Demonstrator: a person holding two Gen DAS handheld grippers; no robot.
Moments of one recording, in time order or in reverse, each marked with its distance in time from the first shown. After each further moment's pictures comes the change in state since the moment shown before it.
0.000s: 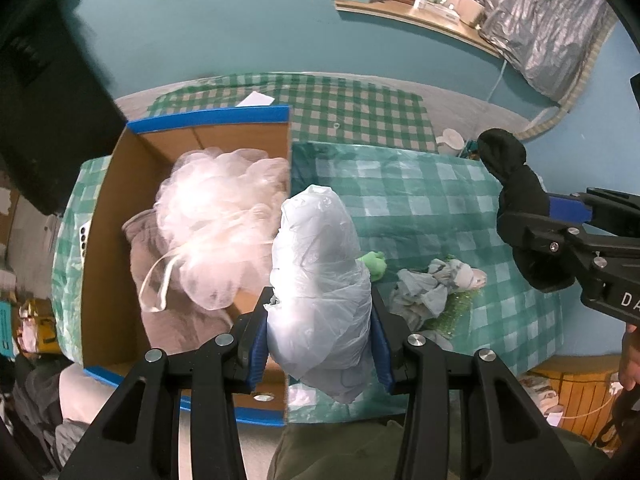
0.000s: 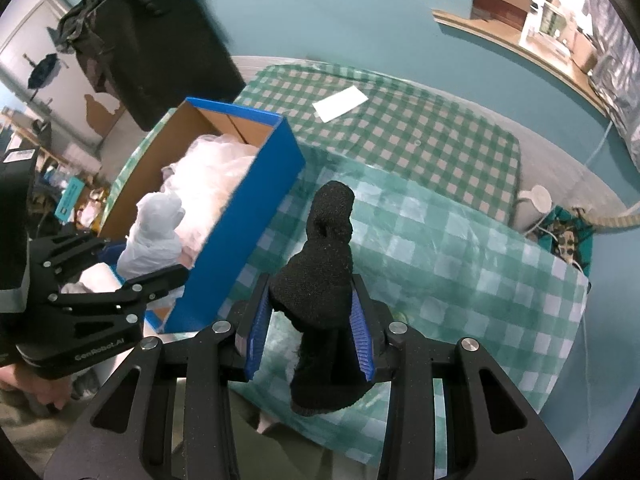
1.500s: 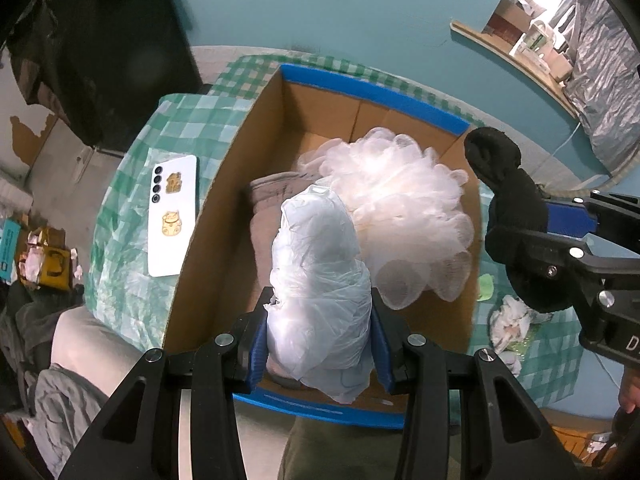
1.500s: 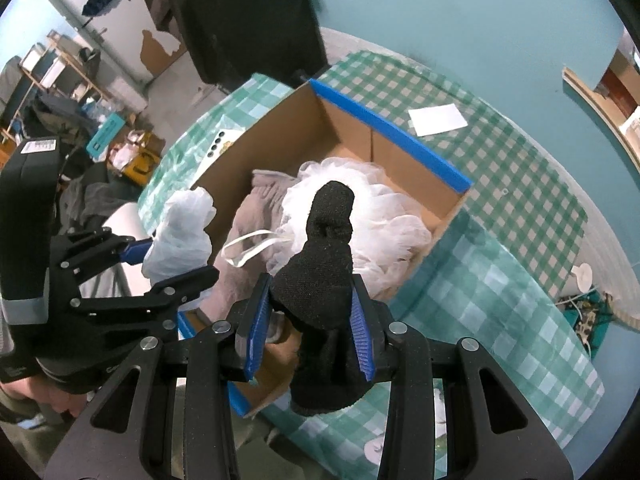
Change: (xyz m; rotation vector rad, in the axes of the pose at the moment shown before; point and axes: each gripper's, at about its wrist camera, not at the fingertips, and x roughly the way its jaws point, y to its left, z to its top) left arm 0.011 0.146 -0.017 -0.244 0.020 0.074; right arm 0.083 0.140 0.073 -0.259 0.106 0.099
